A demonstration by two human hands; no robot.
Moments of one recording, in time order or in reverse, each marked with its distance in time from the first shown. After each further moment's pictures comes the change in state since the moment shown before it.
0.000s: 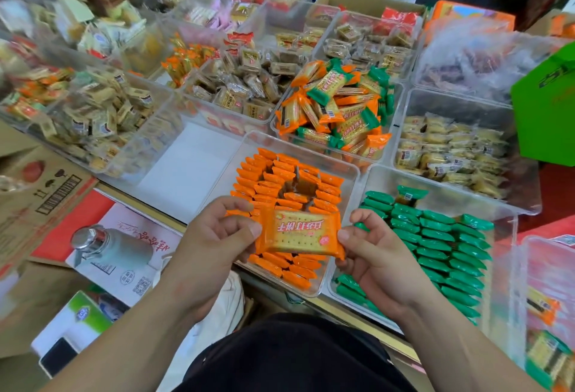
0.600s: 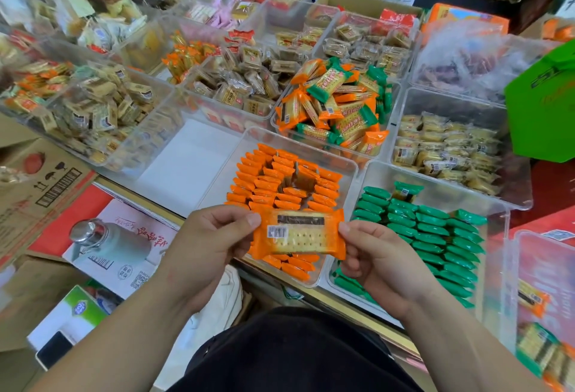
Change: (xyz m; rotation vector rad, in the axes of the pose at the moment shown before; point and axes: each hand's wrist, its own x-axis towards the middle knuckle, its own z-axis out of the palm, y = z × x) left_hand -0.007 -0.004 -0.008 -0.063 -0.002 -0.056; right_hand -0.013 0.000 0.002 -0.177 0.010 0.080
